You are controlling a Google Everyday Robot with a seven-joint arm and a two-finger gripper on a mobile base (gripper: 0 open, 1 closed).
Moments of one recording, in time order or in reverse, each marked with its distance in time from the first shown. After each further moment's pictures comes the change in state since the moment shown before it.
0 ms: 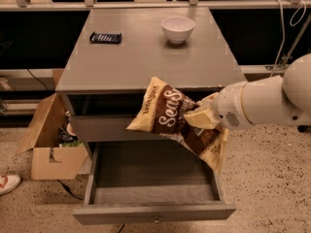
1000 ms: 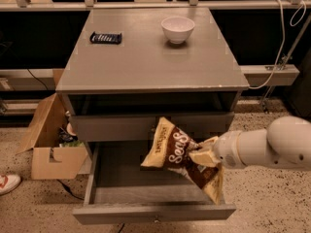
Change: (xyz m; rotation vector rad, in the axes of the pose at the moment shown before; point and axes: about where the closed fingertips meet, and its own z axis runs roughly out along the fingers) arm 0.137 -0.002 0.076 -0.101 0.022 0.122
